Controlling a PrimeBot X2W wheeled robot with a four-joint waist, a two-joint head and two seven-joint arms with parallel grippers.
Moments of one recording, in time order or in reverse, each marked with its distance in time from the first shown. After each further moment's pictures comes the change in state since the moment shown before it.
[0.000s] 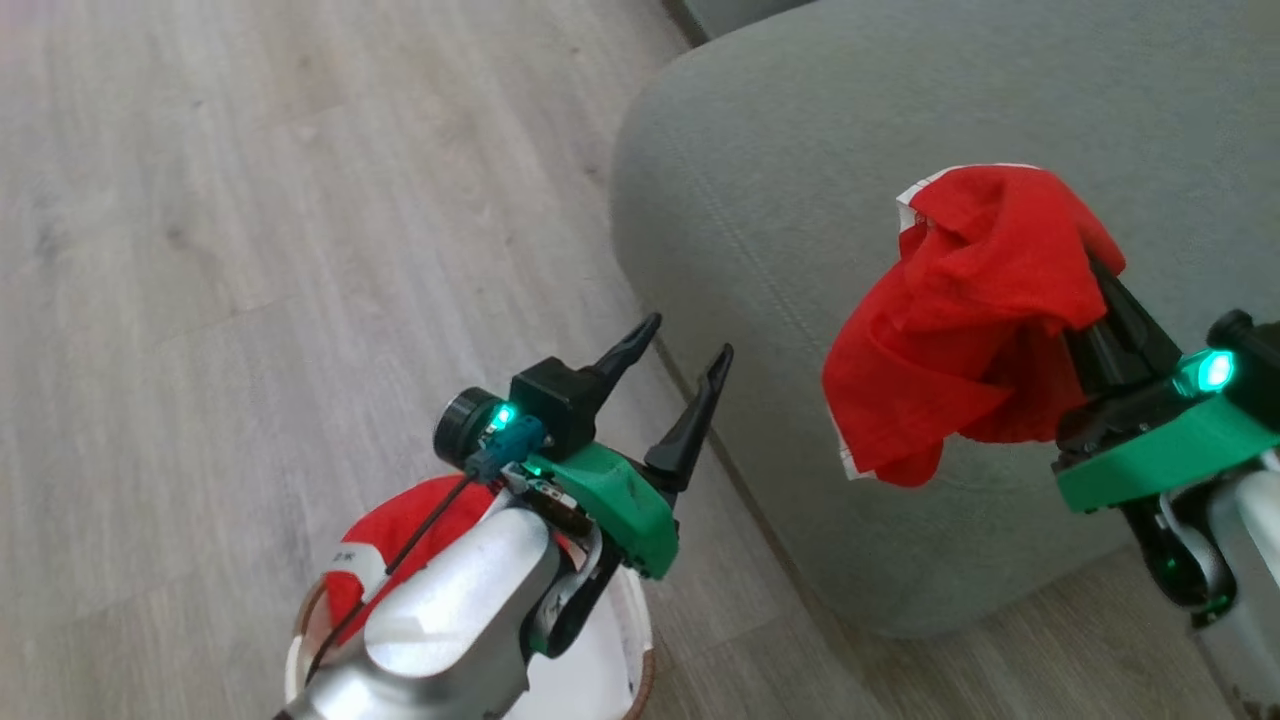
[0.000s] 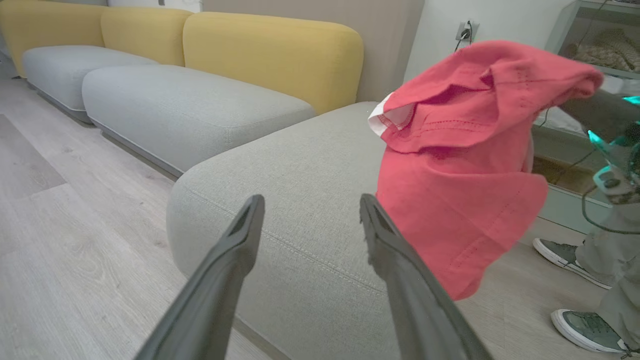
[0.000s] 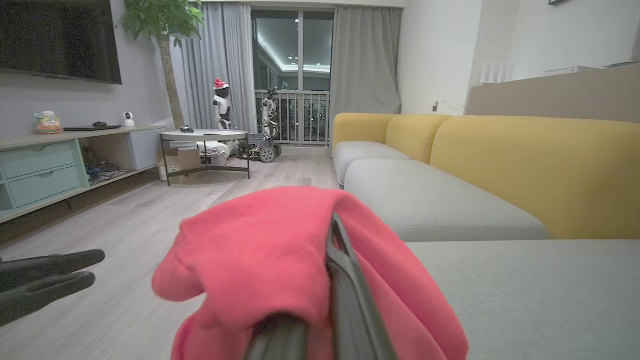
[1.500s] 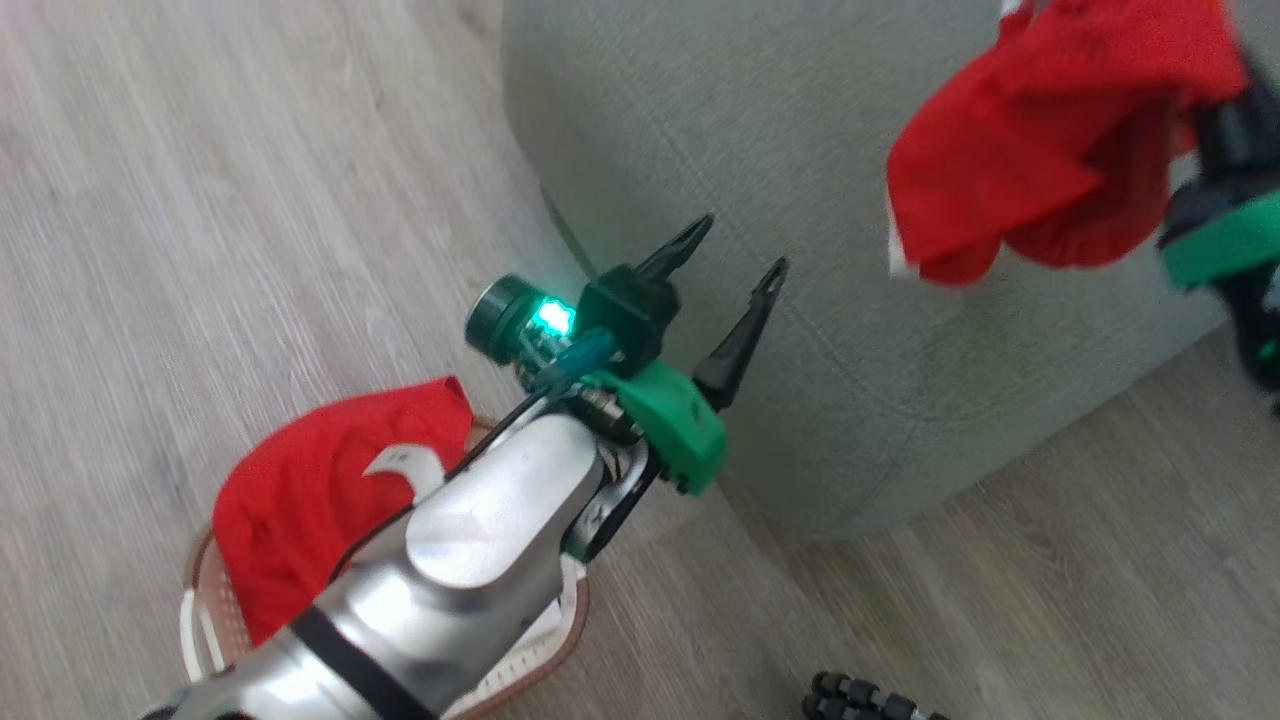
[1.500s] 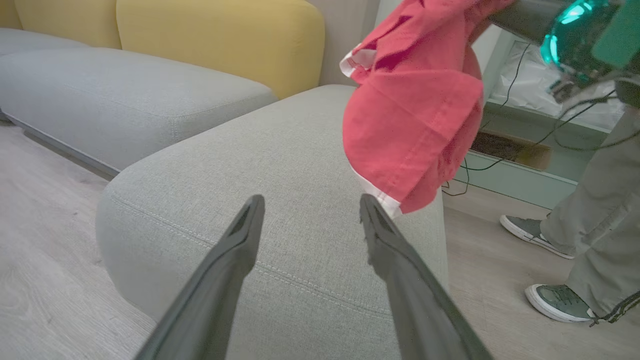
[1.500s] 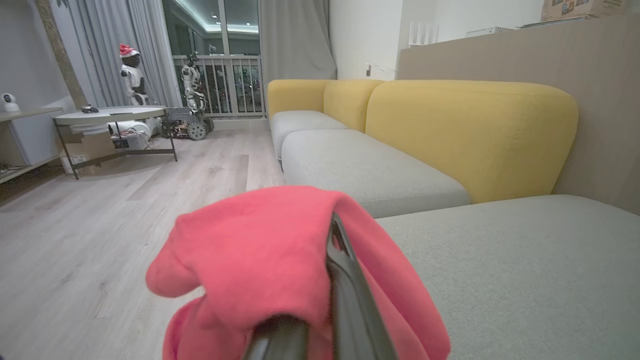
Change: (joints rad) left arm -0.187 -0.049 -0.051 0.084 0.078 0.008 0.026; right arm -0.380 -0.070 0.061 0.293 0.224 0.000 0.000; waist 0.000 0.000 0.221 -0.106
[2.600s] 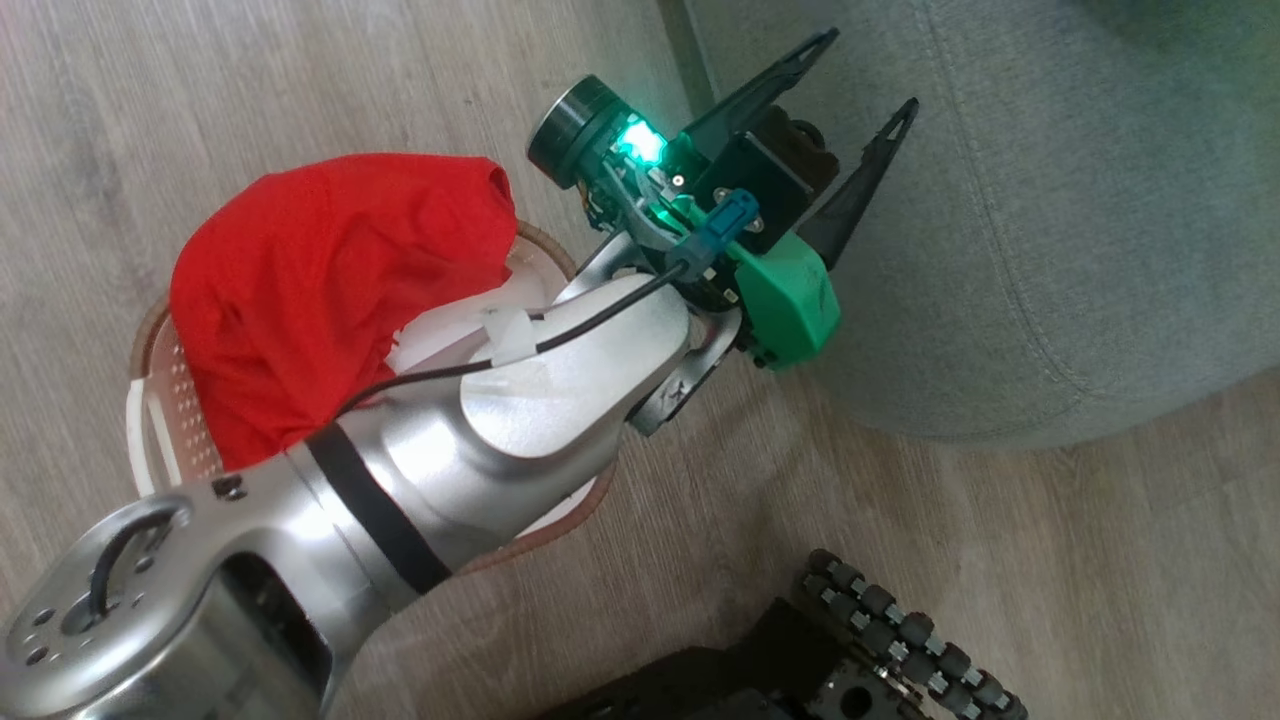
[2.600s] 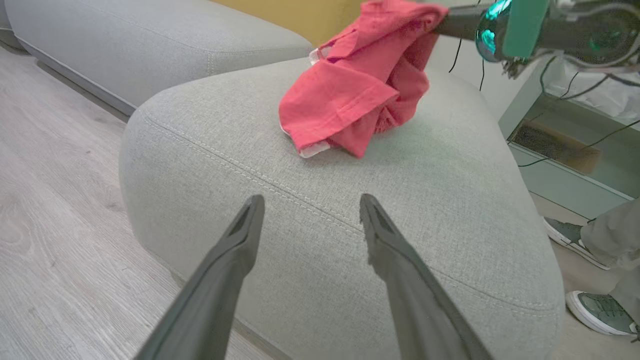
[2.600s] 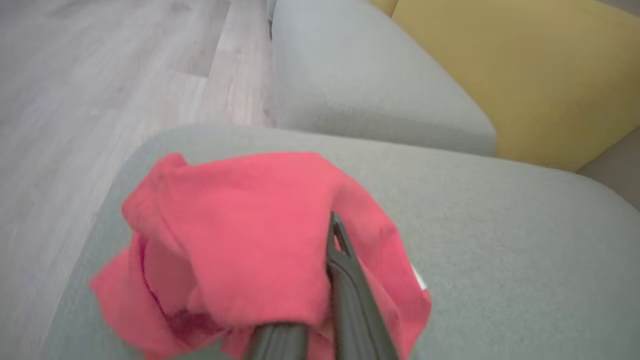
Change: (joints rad) left arm -0.400 -0.008 -0.294 0.016 -0.116 0.152 0.017; right arm -0.396 -0.124 0.134 0.355 -0.019 0.000 0.000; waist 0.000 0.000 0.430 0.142
